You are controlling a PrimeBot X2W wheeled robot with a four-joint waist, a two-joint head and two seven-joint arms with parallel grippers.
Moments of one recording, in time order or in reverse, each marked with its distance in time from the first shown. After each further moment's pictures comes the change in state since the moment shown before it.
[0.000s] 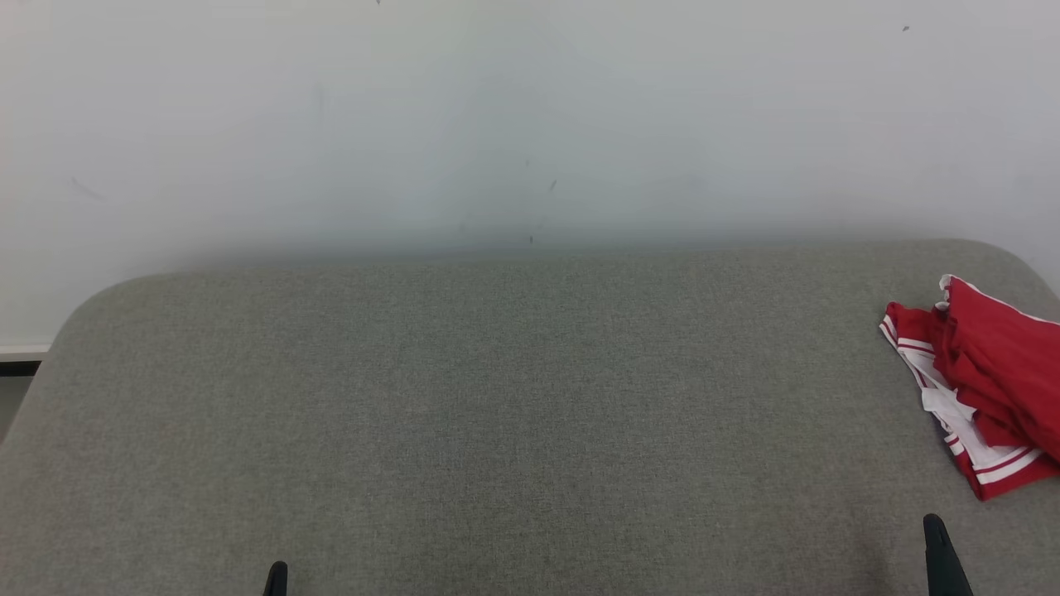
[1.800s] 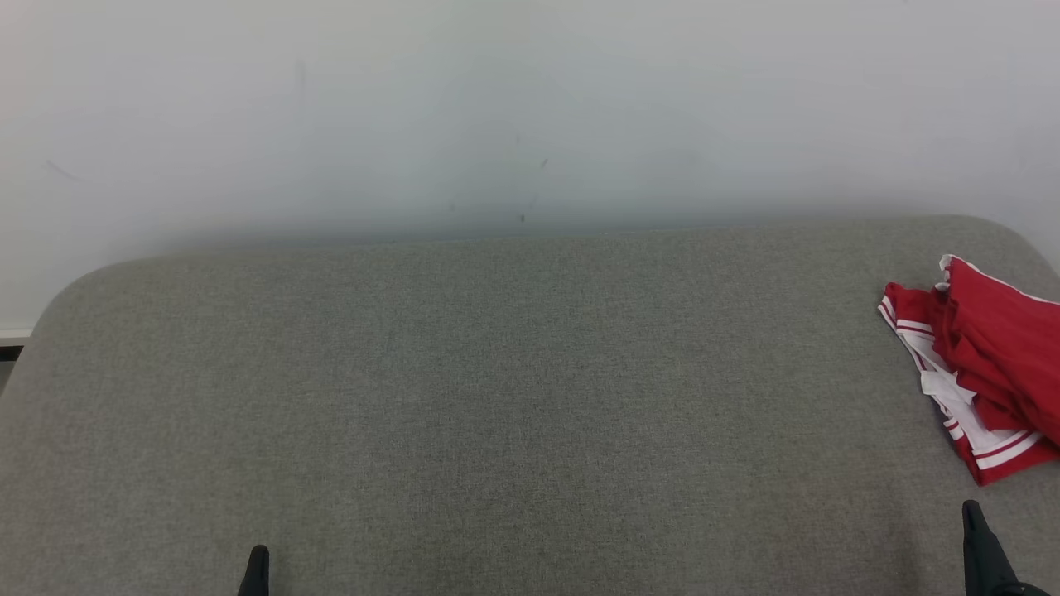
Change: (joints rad) left arm -0.057 0.016 0.013 0.023 -0.548 -0.016 0.092; right arm -0.034 -0.022 -0.061 -0.010 0.573 -0.001 0.074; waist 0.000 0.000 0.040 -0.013
